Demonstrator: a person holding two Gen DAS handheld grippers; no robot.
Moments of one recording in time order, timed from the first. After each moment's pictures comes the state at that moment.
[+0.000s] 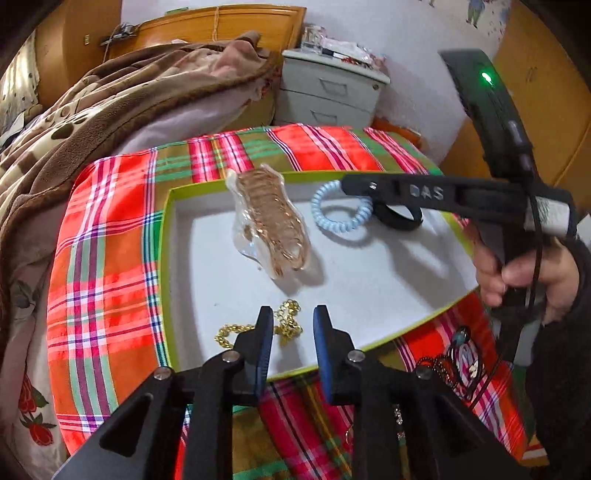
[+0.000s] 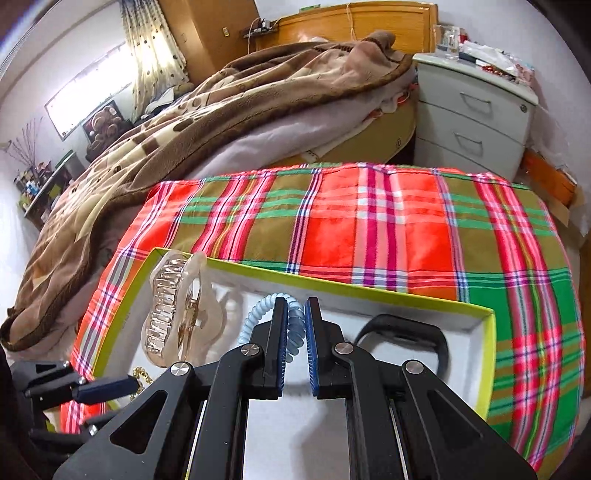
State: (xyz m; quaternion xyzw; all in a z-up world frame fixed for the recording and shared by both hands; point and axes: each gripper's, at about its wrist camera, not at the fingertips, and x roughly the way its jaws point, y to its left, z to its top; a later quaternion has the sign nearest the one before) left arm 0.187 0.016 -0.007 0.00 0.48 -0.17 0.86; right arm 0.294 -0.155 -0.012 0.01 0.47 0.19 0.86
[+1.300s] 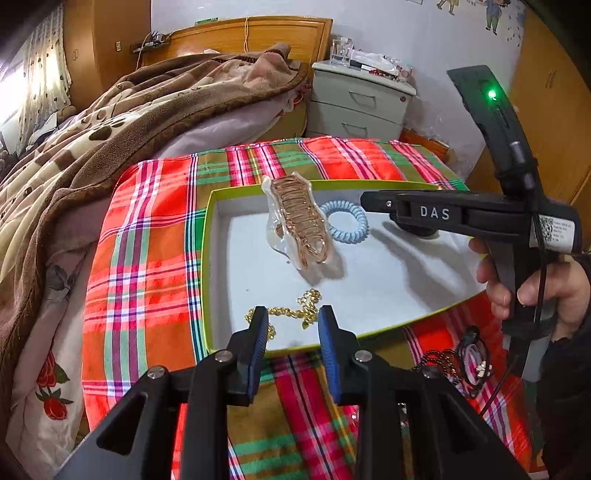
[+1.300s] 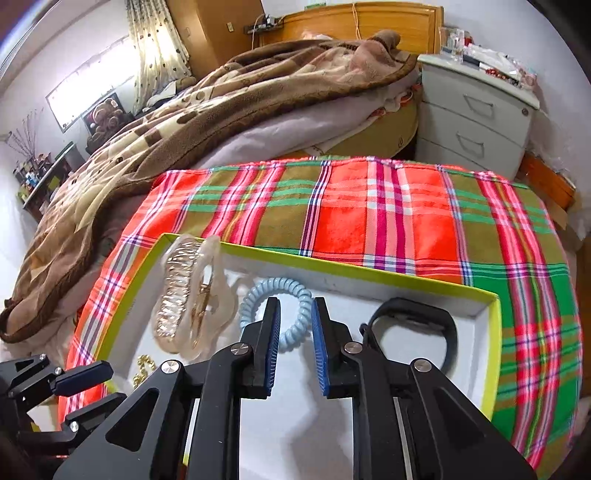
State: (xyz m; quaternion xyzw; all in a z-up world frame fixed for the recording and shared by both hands) left arm 0.161 0.024 0.010 0.00 0.46 -0.10 0.88; right arm 0.270 -0.148 -0.001 0.00 0.46 0.19 0.87
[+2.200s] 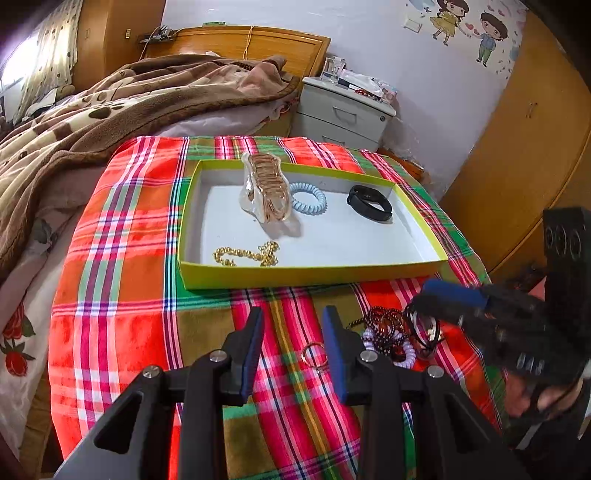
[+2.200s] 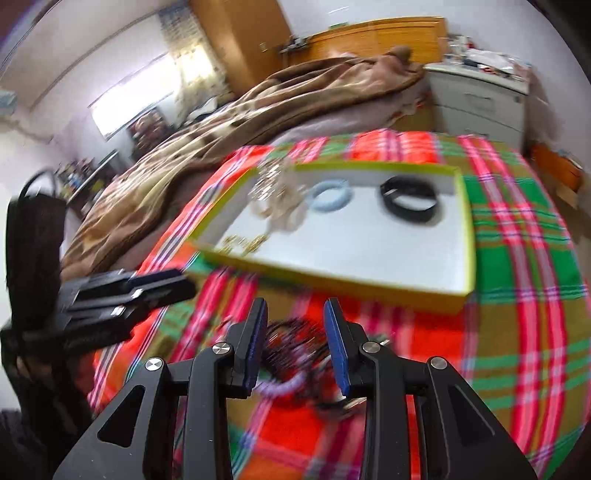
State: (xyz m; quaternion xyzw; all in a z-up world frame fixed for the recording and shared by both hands) left arm 0.101 0.028 0.003 -0.07 0.44 -0.14 0.89; right arm 0.122 -0.177 -0.003 0.02 0.43 0.27 0.86
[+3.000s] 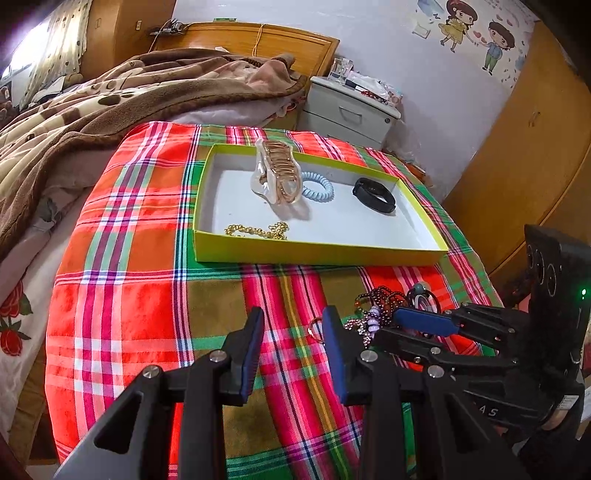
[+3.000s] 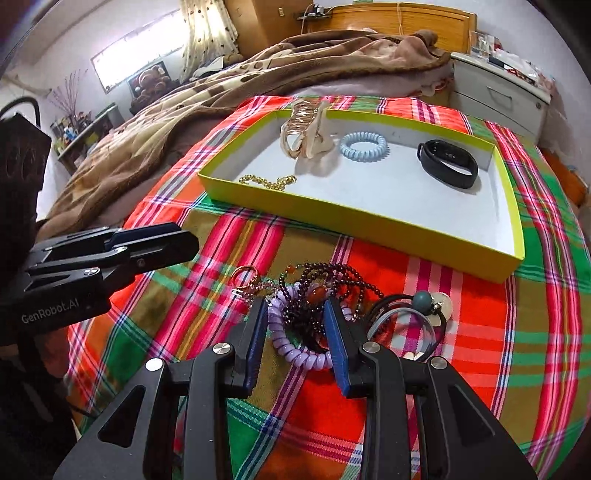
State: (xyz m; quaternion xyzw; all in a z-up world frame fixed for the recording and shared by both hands) left arm 0.085 0.038 -0.005 -0.09 0.44 -0.13 0.88; right arm 0.109 -0.146 -0.029 -0.04 0.47 0.27 0.84
